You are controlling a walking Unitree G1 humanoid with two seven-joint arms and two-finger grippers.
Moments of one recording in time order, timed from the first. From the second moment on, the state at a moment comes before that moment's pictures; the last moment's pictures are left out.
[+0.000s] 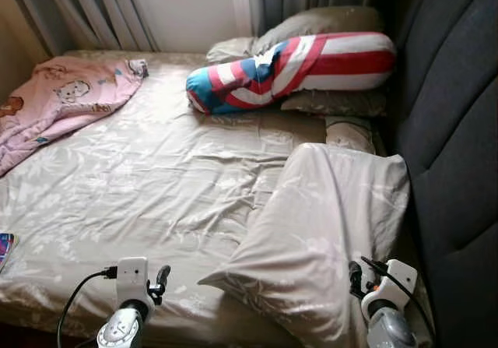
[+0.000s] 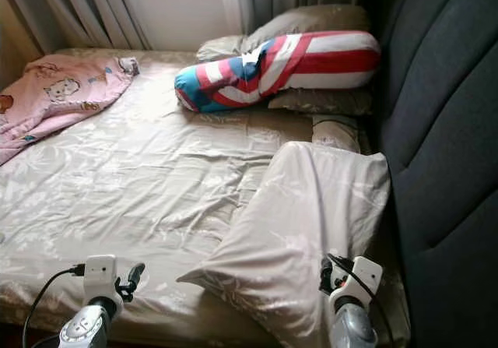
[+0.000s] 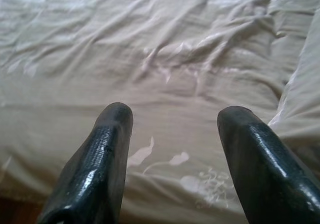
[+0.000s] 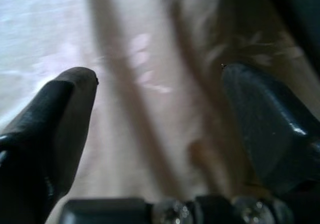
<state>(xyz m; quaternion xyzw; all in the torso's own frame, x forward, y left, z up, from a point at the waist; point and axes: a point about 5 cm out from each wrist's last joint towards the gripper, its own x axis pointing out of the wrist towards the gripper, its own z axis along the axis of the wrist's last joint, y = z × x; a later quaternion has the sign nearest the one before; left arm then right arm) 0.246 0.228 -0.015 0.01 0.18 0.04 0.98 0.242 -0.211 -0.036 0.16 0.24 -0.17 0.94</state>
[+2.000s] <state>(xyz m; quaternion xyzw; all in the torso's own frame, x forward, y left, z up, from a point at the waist) 0.253 0.218 0.114 0.07 0.00 -0.07 1.00 0.202 -0.198 -0.061 0.16 0.27 -0.14 0.94</state>
